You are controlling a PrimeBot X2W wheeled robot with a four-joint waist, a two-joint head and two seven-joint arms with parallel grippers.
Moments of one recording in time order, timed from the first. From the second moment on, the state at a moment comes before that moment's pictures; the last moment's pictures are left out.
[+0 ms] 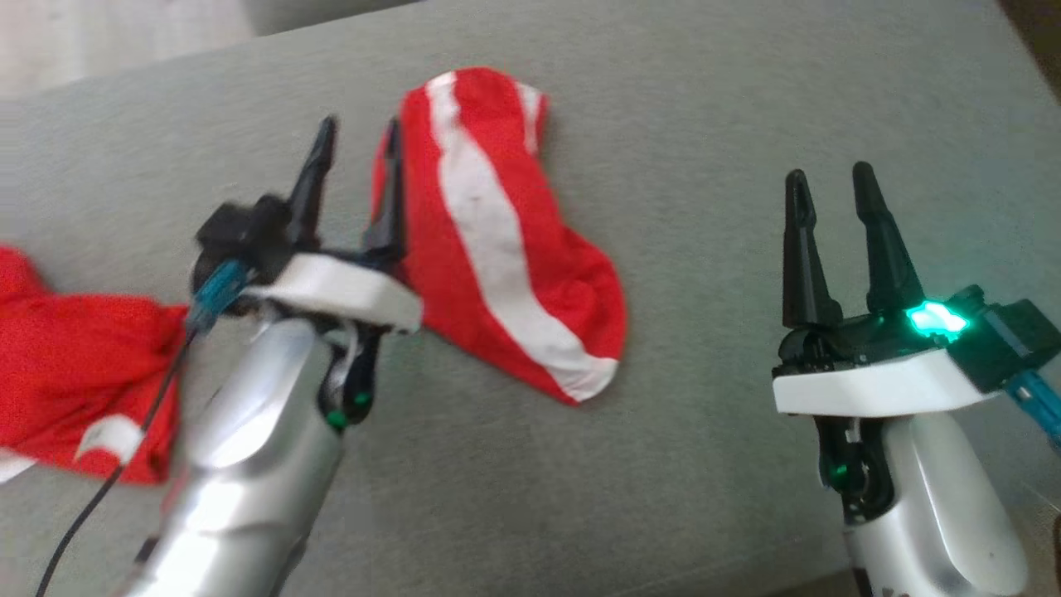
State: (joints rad) left arm -0.65 0.13 -0.51 0.53 -0.63 0.00 -0.25; right arm -0.22 -0.05 0.17 0.06 0.36 0.12 -0.26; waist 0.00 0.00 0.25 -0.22
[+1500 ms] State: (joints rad) left arm -0.14 0.05 -0.19 0.19 -0.25 -0.09 -0.26; right arm -0.30 -0.05 0.15 0.32 0.24 0.12 -0.26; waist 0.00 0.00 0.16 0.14
